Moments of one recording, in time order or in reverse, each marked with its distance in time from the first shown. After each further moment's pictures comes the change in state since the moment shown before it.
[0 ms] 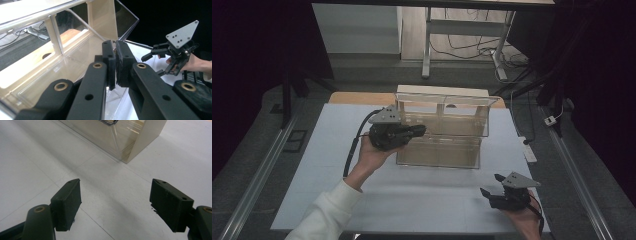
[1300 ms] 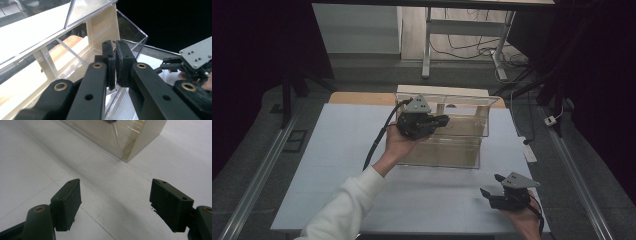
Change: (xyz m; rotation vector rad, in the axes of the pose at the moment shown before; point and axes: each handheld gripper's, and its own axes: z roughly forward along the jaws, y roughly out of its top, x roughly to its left) left arm -0.003 0.036 0.057 0.020 0.041 0.022; right arm 0.000 -0.001 0.001 0.004 0.002 -0.002
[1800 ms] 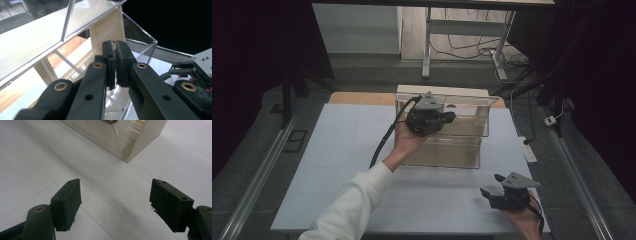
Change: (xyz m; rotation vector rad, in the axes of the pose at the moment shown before) left arm 0.000 0.010 0.020 0.005 0.035 0.008; right arm 0.000 0.000 0.000 -0.001 0.001 0.000
